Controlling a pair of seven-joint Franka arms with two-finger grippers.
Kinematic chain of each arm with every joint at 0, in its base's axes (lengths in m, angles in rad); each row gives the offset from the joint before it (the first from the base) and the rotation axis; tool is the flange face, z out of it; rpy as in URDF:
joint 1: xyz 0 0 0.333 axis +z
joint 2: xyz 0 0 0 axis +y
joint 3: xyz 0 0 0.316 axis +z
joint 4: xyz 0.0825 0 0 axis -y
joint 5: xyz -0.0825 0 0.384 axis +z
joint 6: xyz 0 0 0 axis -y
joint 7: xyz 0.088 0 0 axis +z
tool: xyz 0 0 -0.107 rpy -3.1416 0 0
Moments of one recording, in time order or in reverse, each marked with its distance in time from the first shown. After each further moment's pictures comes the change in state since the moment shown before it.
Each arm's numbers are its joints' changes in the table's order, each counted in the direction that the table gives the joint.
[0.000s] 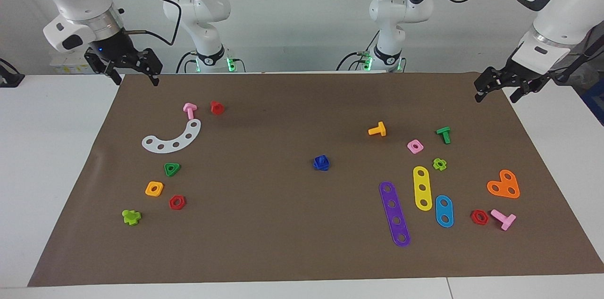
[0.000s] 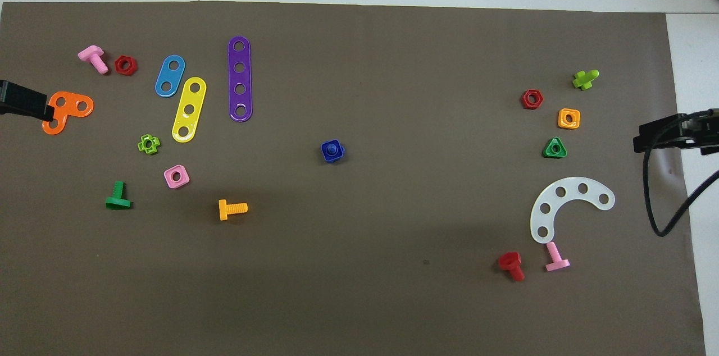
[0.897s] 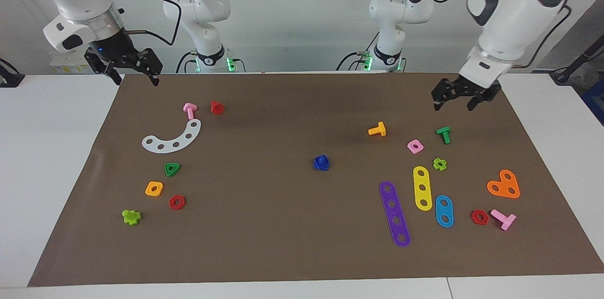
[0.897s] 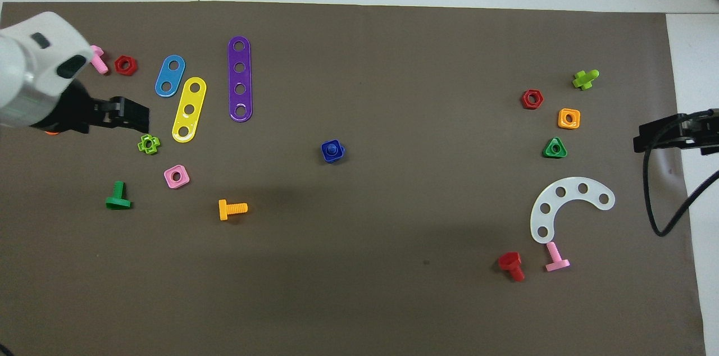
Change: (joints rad) left arm -0.194 -0.050 -0.049 -0.211 -0.006 0.159 0.291; right arm 0.000 0.000 0.000 0.000 0.000 0.000 0.000
